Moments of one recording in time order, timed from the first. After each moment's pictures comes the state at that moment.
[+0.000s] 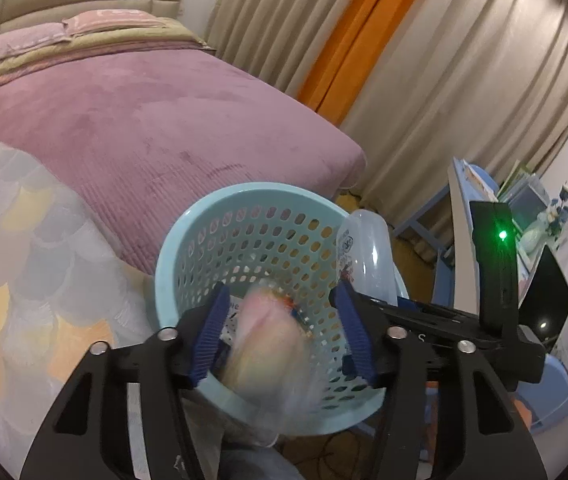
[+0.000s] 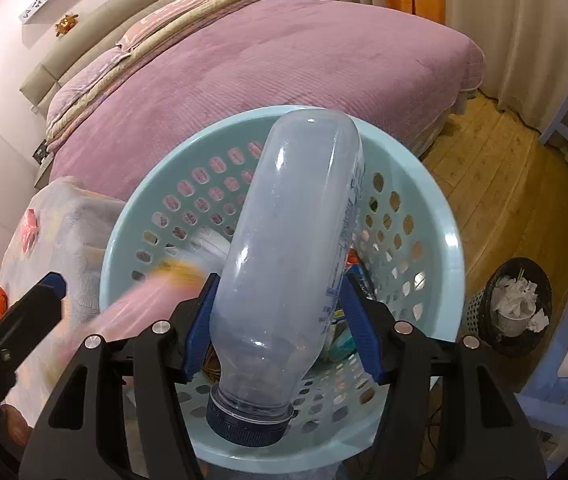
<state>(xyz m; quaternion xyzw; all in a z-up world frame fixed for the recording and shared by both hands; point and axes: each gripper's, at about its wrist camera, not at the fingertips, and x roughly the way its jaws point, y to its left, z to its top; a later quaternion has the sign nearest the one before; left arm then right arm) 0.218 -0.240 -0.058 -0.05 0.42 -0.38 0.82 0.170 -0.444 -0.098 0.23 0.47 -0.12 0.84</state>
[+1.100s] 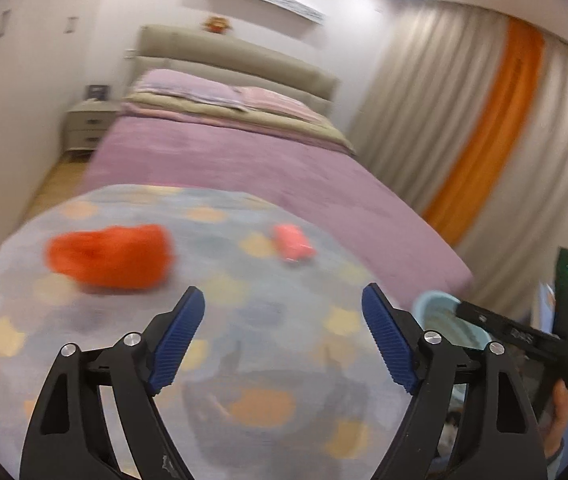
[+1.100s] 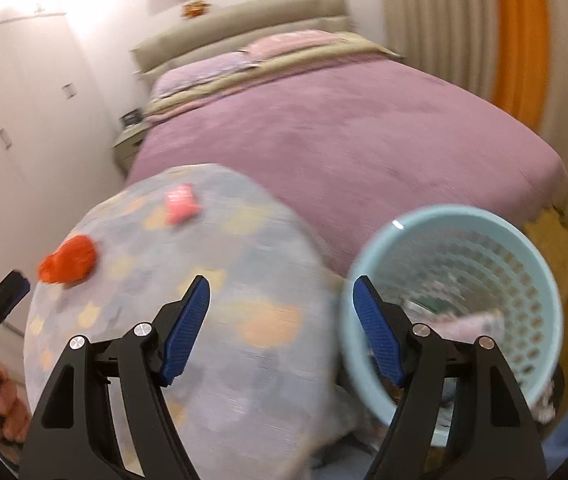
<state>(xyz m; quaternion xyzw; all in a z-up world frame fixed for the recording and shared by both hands) 0.181 0.070 0.004 -0.14 0.30 -0.13 0.93 0.192 -0.252 -0.010 0.10 0.39 0.04 0.91</state>
